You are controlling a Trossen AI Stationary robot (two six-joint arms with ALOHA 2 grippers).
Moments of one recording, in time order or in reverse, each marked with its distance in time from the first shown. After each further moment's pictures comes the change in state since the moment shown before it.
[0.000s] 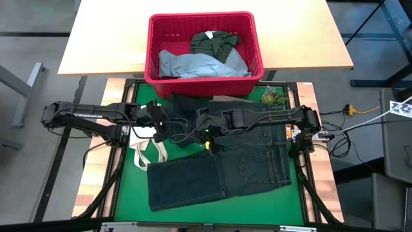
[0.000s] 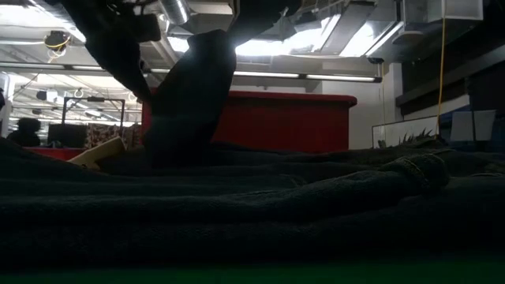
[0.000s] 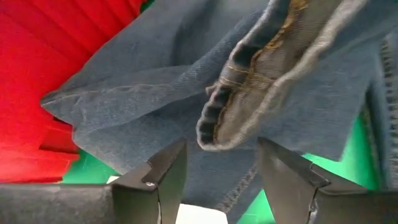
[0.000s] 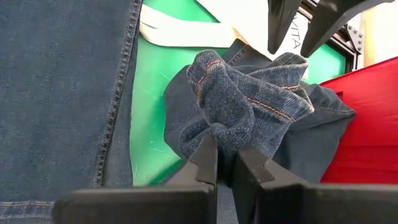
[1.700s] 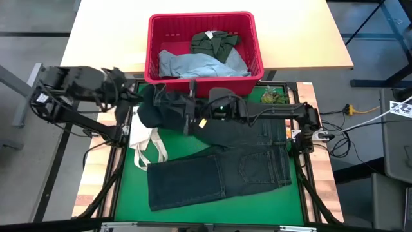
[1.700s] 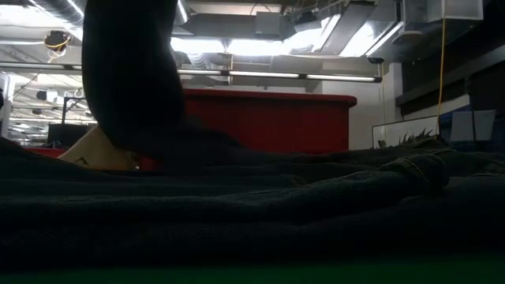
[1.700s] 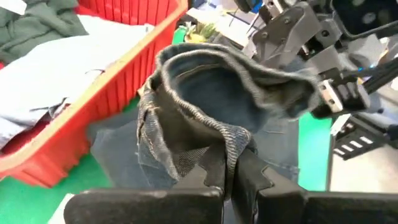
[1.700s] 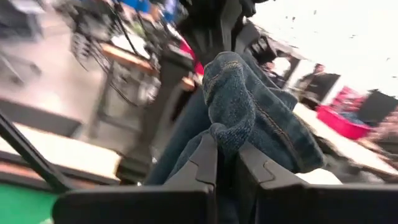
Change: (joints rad) left arm -0.145 0.063 1.092 -0.704 0.020 -0.418; right arm -0.069 -0.007 0.088 0.813 -0.091 0.048
